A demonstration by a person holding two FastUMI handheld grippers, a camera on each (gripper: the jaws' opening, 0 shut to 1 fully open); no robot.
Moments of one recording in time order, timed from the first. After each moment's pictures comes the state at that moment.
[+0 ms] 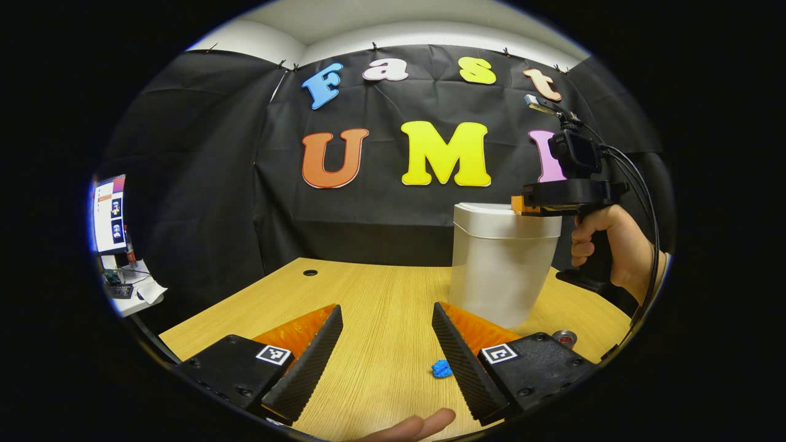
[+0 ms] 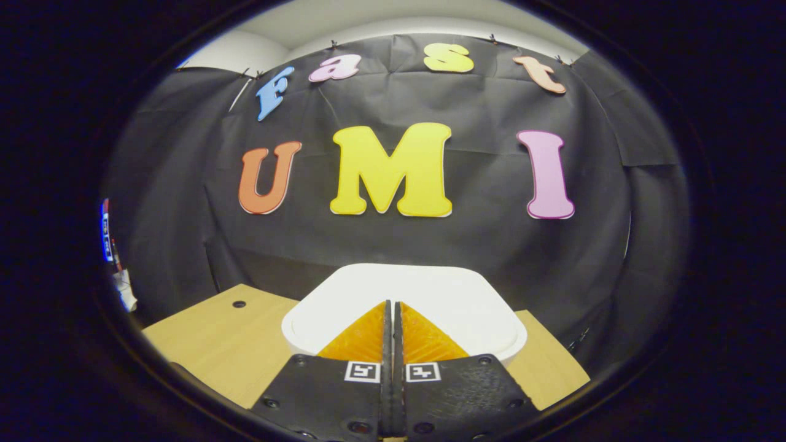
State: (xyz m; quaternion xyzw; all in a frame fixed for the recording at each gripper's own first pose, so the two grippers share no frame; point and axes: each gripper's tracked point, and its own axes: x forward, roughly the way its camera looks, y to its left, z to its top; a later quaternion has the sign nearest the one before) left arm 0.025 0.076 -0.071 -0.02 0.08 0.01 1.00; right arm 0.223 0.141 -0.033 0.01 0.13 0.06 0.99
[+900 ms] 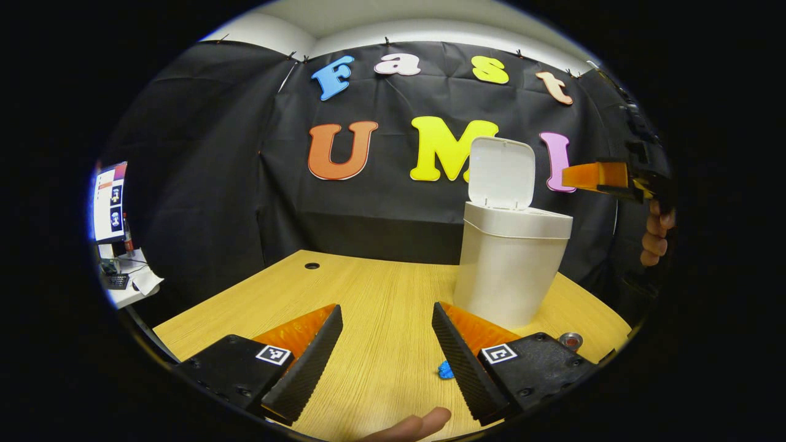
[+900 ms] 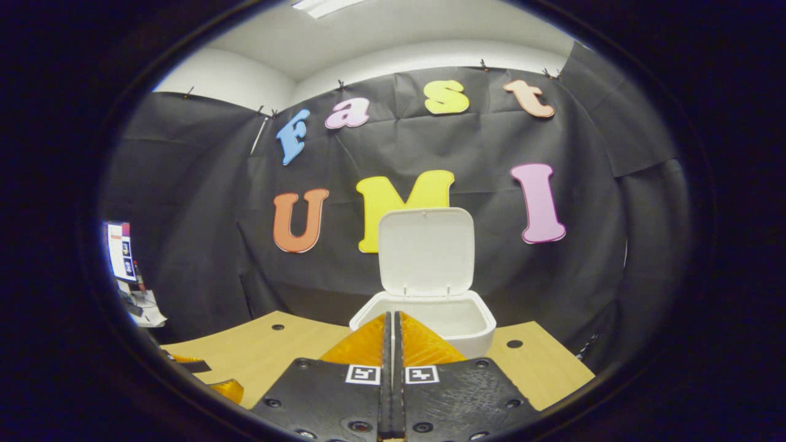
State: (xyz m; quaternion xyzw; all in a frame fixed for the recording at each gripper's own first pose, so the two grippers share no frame) left arm 0.037 0.092 -0.086 -0.05 0.10 0.02 0.99; right arm 0.112 0.136 0.026 0.04 0.06 0.10 0.99
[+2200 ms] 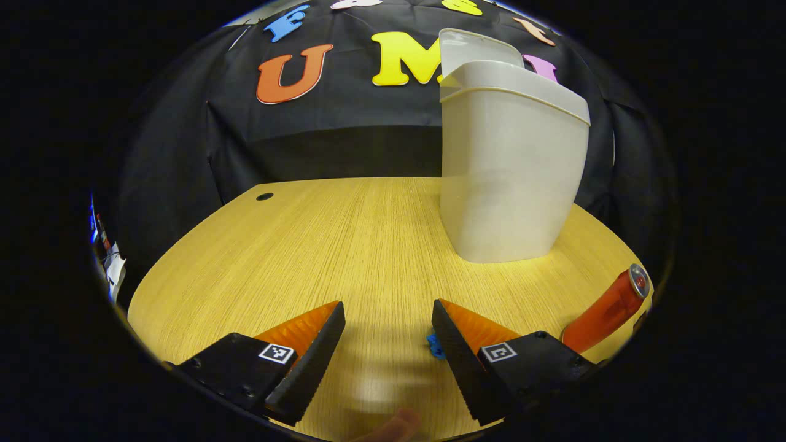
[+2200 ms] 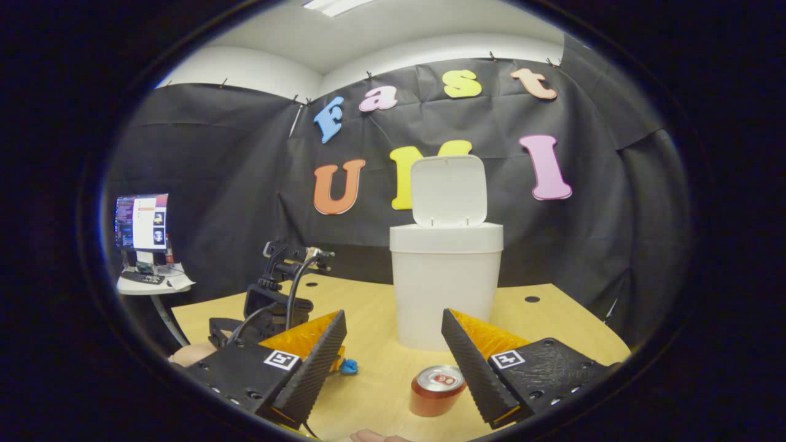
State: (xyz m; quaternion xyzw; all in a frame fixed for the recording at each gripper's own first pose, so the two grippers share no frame) left arm 0.091 0.040 -0.245 0.00 0.28 -0.04 0.96; right arm -0.020 0.137 -0.118 0.02 0.09 0.17 0.98
